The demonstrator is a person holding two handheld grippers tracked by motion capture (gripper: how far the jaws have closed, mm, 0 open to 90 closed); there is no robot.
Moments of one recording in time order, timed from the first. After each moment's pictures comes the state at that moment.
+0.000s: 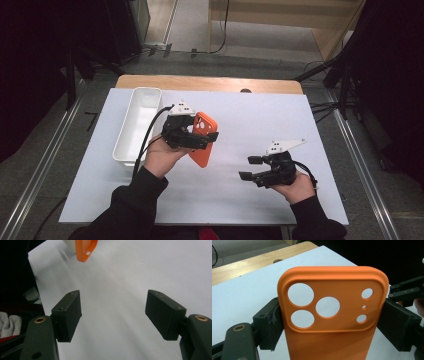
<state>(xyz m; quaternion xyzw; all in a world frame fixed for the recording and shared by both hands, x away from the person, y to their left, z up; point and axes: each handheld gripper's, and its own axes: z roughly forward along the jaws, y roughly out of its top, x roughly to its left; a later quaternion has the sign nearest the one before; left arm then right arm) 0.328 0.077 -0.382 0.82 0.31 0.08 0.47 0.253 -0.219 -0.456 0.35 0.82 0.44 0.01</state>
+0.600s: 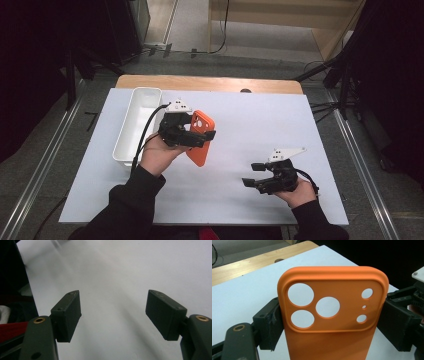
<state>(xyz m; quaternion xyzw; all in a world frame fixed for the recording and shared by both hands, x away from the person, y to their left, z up) 0.332 0.085 -0.377 0.82 0.32 0.08 0.47 0.244 -0.229 -0.482 0.37 0.83 0.43 0.01</state>
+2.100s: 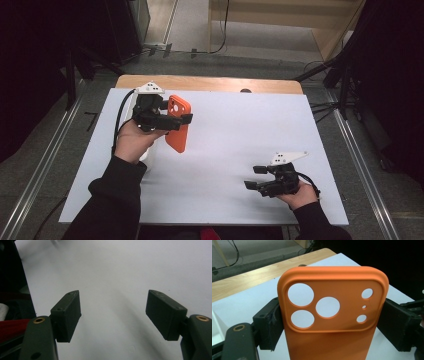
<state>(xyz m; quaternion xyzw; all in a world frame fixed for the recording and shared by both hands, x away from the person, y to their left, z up) 0.353 0.138 -0.345 0.80 0.35 0.10 0.47 0.241 -0.235 -0.493 0.37 0.82 0.43 0.01</state>
